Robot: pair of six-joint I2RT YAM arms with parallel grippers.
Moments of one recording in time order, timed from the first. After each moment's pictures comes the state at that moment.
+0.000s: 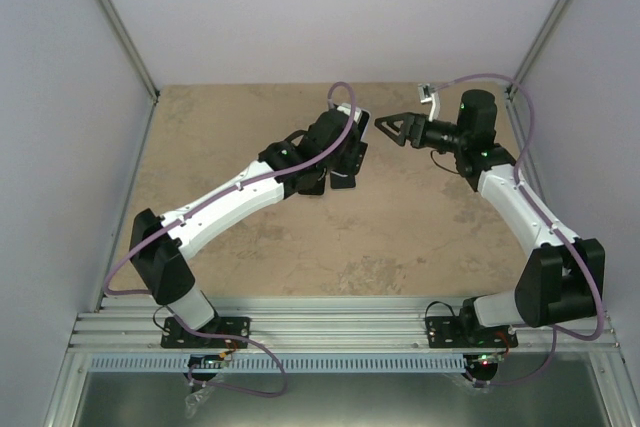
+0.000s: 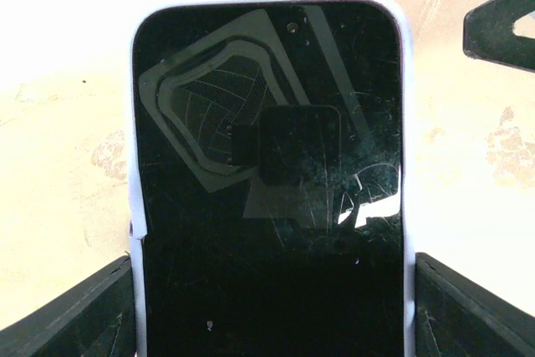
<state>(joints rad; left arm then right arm) -0.87 1.63 1.53 -0.55 -0.36 -0.23 0.19 1.40 1.09 0.01 -0.88 0.53</state>
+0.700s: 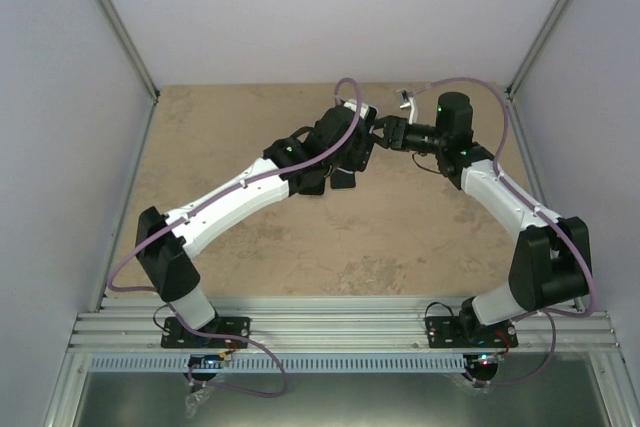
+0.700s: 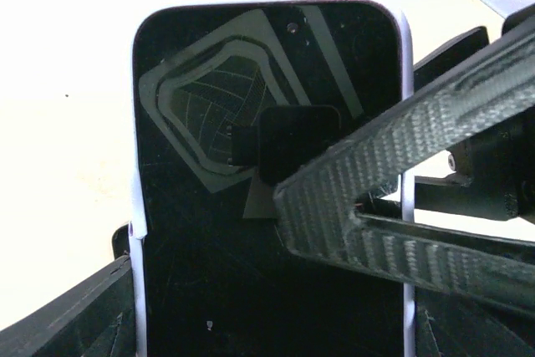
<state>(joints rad) -0.89 1.67 1.59 -0.56 -0.37 -0.23 0.29 1.51 1.09 0.12 -0.91 0.70</state>
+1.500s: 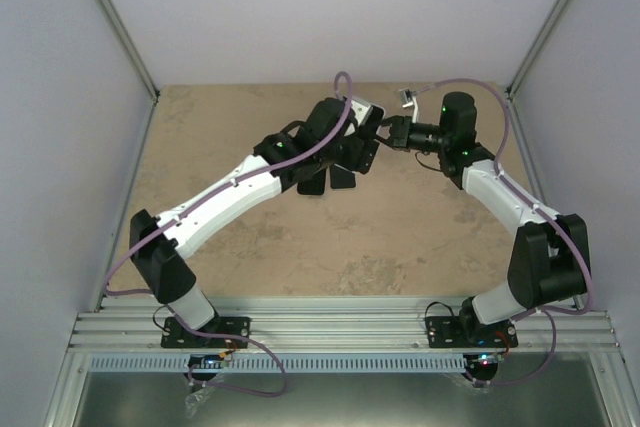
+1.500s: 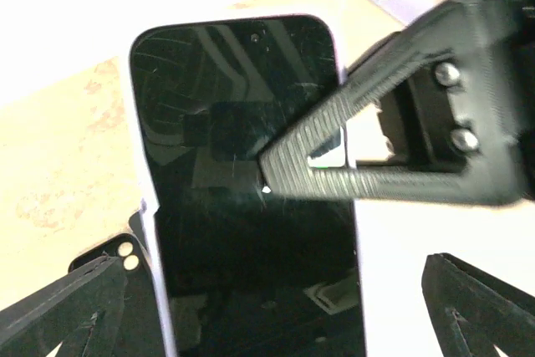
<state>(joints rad) -0.85 1.63 1.61 -0.57 -0.17 -0.16 0.26 1.51 1.08 0.20 -0.99 0.78</state>
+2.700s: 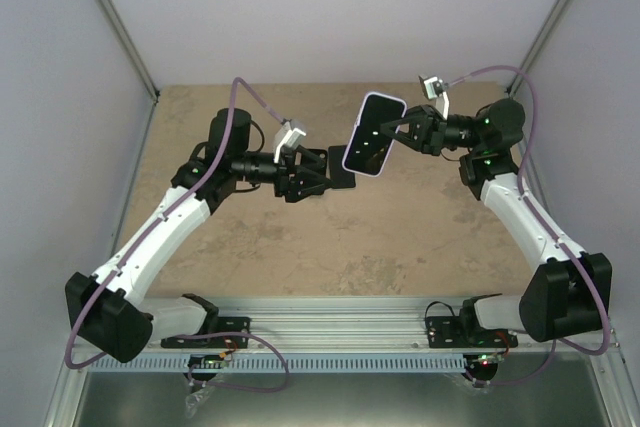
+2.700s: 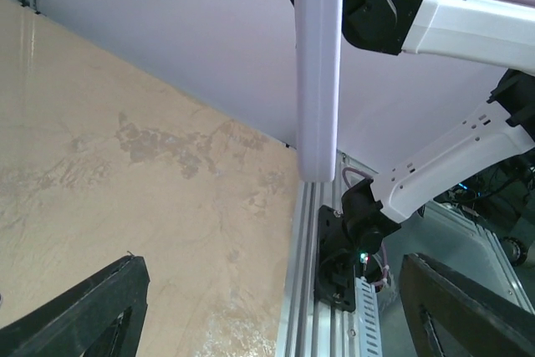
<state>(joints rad) -0.46 1.23 1.12 -0.31 1.01 -0.09 0.21 1.33 1.05 0.71 -1.32 0.97</state>
